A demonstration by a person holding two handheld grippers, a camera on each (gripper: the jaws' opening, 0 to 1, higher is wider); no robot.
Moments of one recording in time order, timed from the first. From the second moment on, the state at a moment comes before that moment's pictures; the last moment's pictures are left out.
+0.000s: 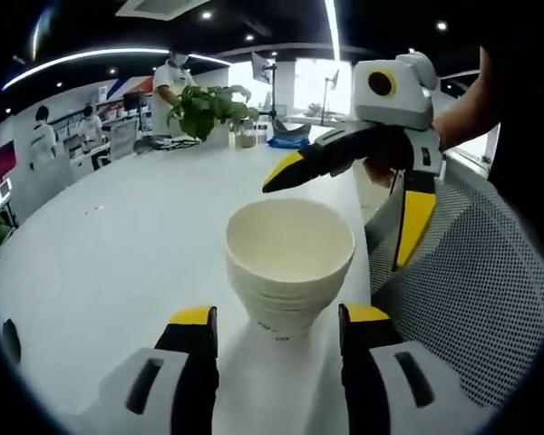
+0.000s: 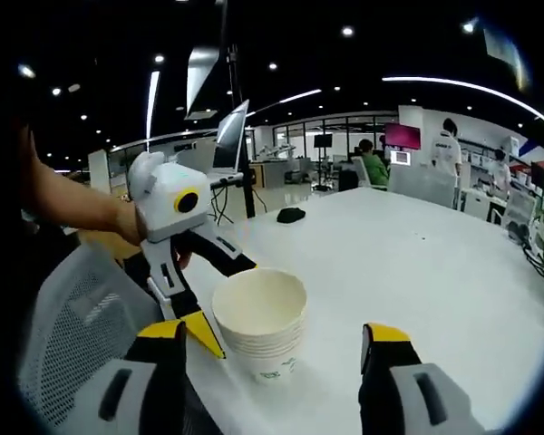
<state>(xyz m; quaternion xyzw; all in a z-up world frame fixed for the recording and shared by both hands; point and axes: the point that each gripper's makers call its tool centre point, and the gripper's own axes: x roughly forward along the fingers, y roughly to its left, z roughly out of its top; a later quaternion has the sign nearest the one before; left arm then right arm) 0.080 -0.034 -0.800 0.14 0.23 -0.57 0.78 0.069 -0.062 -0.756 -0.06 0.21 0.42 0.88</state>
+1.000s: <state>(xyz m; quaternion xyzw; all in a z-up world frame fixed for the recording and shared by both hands) 0.091 -0.051 -0.806 0.14 0.22 -0.56 0.79 0.088 -0.042 -0.757 -0.06 0.21 0.40 0.89</state>
